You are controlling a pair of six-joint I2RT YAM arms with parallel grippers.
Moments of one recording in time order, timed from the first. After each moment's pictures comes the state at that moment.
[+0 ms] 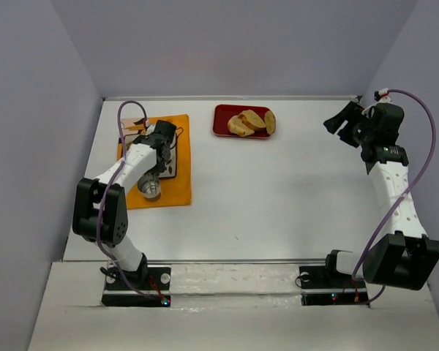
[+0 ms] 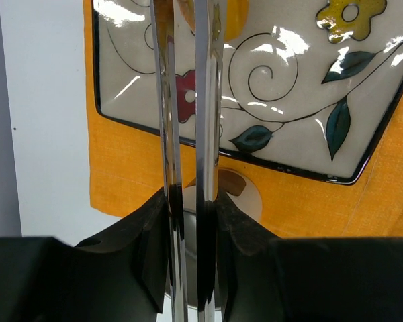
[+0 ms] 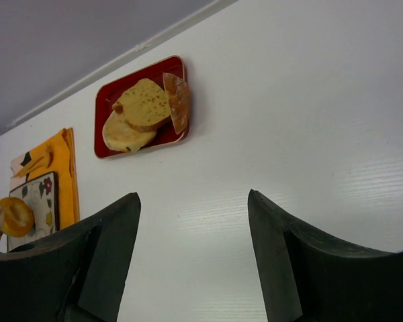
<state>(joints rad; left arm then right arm) -0.29 1.62 1.19 -0.74 -0.55 -0.33 -0.18 1.26 1.18 -0.33 -0.29 0.47</state>
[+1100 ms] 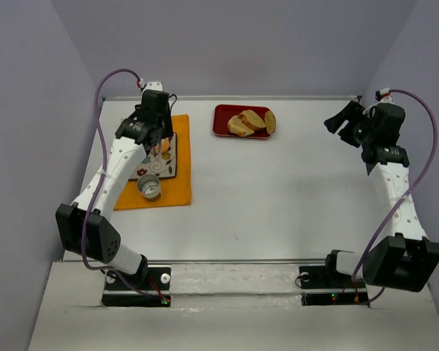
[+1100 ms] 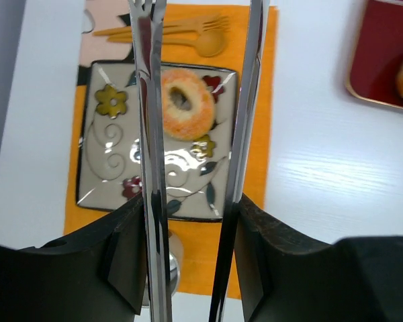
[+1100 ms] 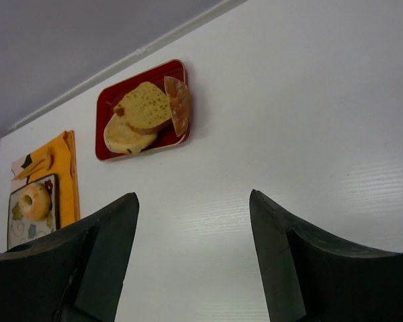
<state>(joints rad) -0.31 1.50 1.48 -0.69 -0.42 -0.28 -0.18 1.24 1.18 -0.33 -0.28 0.47</state>
